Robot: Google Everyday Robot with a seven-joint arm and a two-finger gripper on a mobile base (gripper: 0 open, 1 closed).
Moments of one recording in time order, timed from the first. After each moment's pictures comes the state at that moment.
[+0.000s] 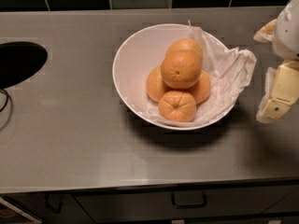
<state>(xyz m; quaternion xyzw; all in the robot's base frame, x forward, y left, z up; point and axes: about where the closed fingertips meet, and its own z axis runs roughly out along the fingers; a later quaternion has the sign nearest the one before) 0.438 -0.217 0.976 -0.60 0.78 -0.03 0.16</state>
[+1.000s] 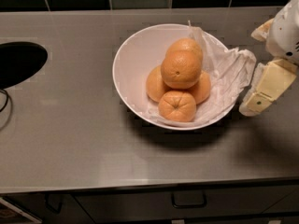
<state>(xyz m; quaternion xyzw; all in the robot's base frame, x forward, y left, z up) 0.456 -0.203 0.974 -0.56 0.80 -0.01 0.22</state>
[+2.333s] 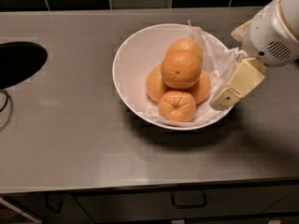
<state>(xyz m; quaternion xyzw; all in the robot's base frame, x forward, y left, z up) 0.469 -0.160 0.972 -0.53 0.80 0.05 0.28</state>
